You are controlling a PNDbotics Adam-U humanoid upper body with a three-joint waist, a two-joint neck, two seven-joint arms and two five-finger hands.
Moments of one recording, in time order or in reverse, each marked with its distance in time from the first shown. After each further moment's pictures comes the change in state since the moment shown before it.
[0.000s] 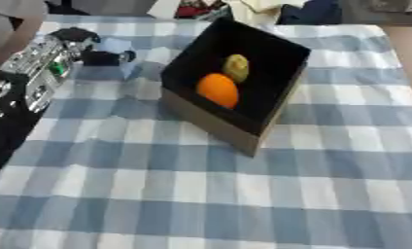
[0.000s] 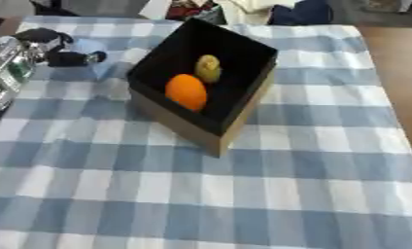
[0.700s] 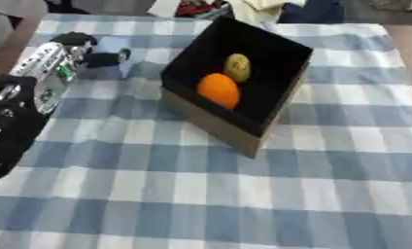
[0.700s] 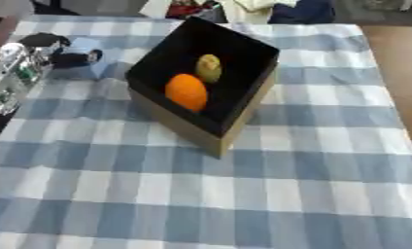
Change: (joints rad) left arm -0.016 -0.029 0.007 0.062 0.050 0.025 0.059; right arm -0.006 -0.007 0.005 0.007 -0.004 -0.008 0.009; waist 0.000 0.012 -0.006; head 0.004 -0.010
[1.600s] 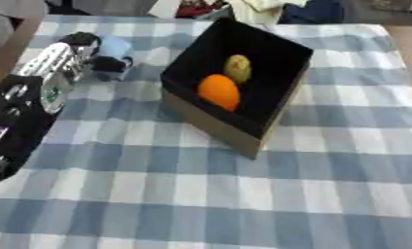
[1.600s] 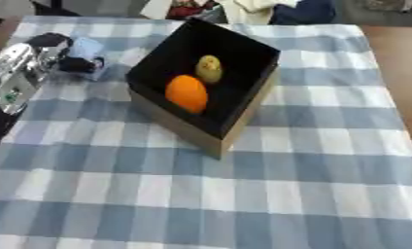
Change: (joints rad) left arm -0.020 -0.010 -0.001 0.007 0.028 -0.027 0.033; right arm 0.004 0.000 0.000 0.002 -0.002 0.004 0.005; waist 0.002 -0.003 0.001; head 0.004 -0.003
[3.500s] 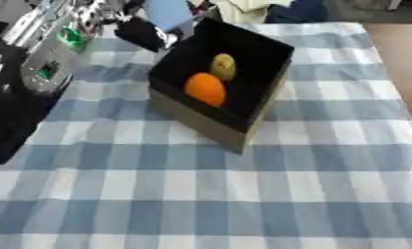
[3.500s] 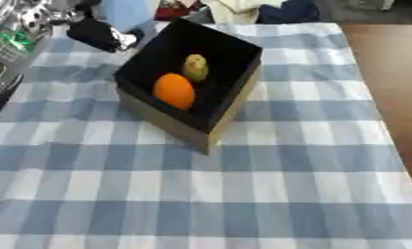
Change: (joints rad) left arm -0.094 -0.020 -0.133 -0.551 0.172 -0.080 -0.135; right arm 0.024 0.019 0.000 -0.033 -0.013 0.021 0.003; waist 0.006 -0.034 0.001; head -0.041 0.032
